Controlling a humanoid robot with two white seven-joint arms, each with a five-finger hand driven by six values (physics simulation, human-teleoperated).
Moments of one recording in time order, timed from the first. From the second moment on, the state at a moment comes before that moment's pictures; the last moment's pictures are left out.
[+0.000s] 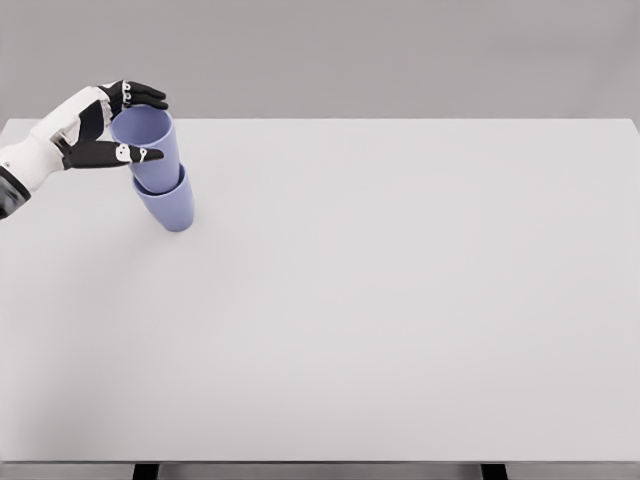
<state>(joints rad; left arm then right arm) -0.50 0.75 -0.42 -1.42 0.53 -0.09 -0.36 0.03 0.00 0.15 0.01 -0.09 -0.06 -0.08</state>
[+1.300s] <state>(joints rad) -0.49 0.75 -0.43 -1.44 0.51 -0.10 -0.36 0.03 0.00 0.15 0.01 -0.09 -0.06 -0.08</state>
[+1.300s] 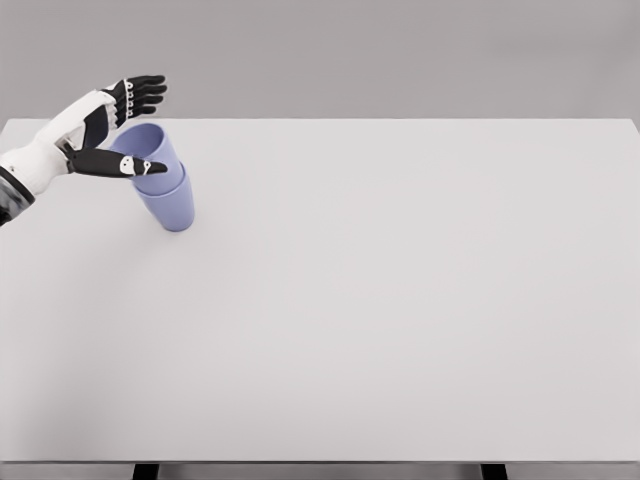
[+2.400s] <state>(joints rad) -0.13 0.78 -0.01 -1.60 0.53 -0.17 -0.44 0.03 0.00 0.15 0.01 -0.09 -0.06 -0.08</state>
